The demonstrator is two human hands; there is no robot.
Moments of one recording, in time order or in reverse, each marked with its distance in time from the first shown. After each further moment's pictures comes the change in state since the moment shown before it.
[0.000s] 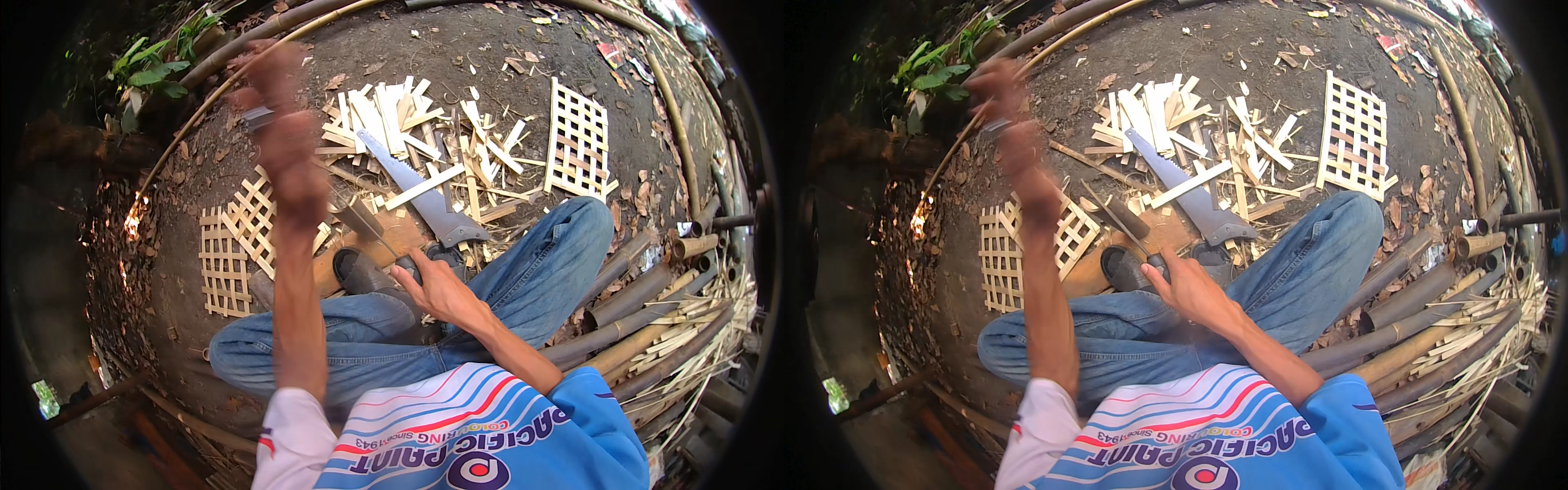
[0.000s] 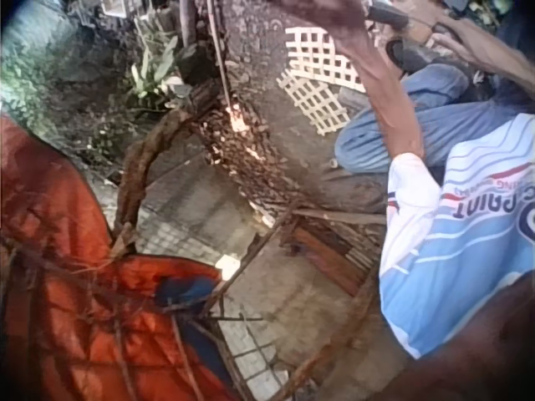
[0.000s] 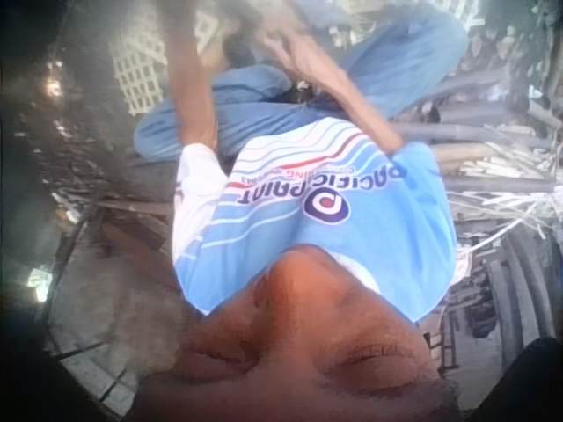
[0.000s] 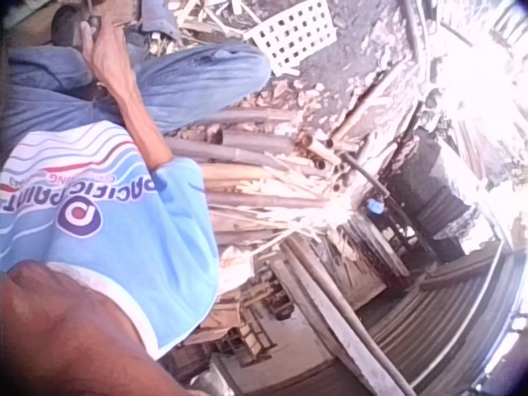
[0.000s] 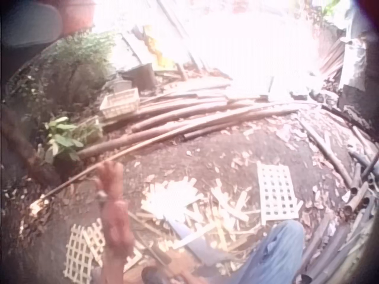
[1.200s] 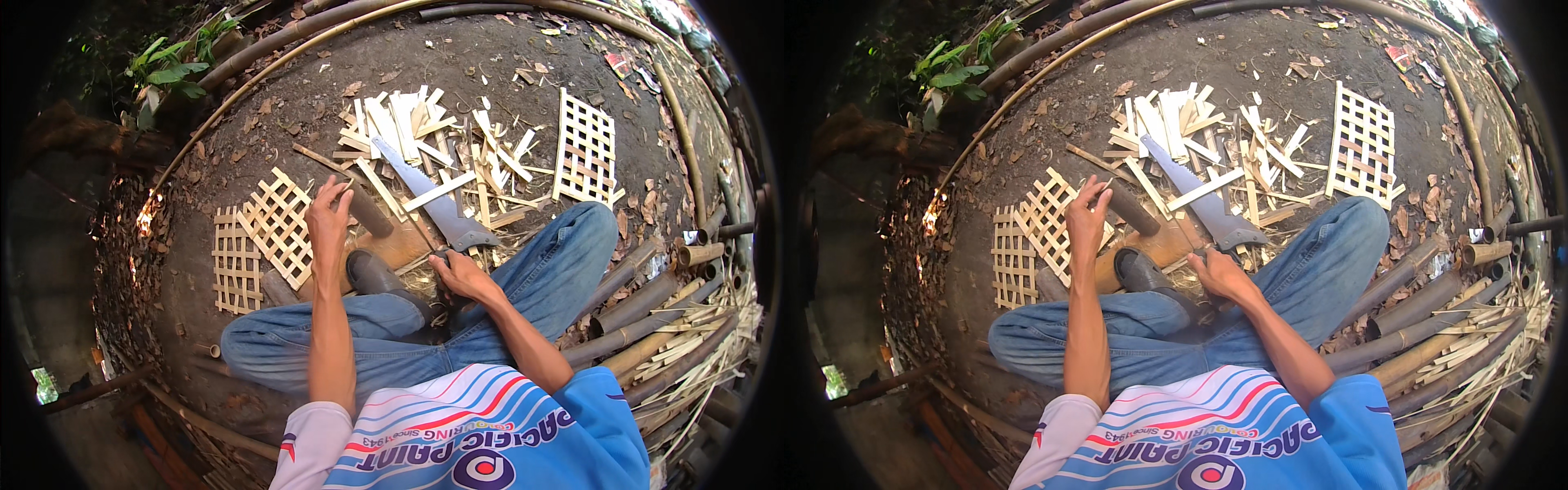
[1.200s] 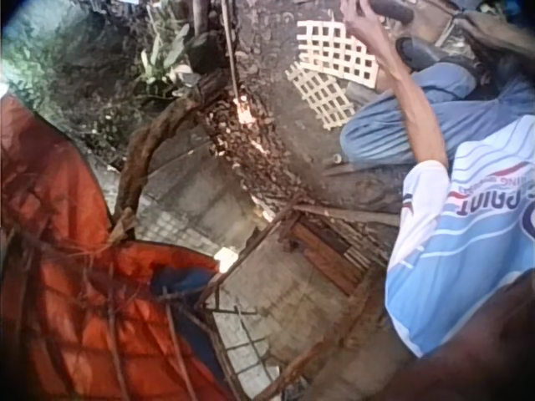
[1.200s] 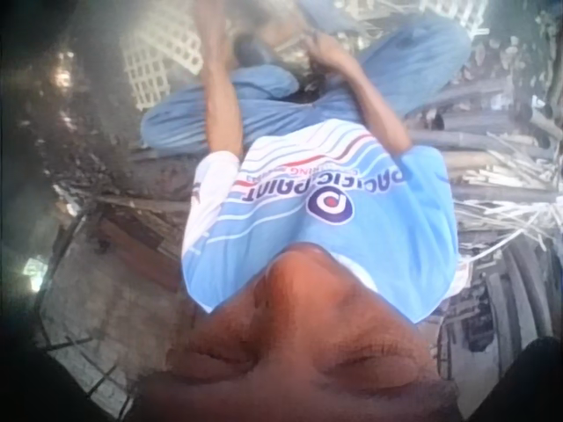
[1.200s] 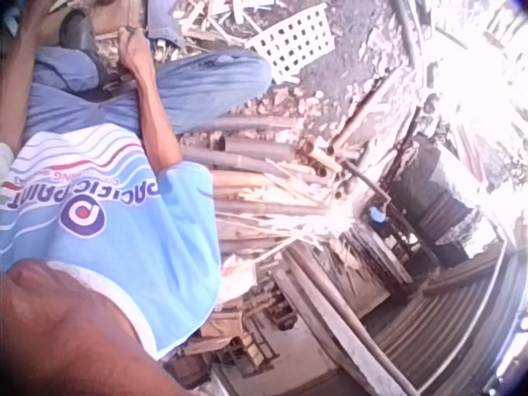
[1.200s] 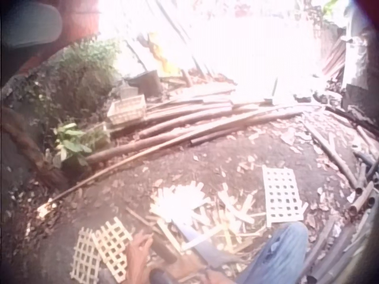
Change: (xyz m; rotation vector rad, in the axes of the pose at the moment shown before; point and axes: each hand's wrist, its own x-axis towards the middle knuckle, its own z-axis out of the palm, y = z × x) left_hand -0.070 -0.029 0.006 0.058 0.066 -0.545; right_hand 0.032 0.089 0.006 -0.070 -0.092 0.275
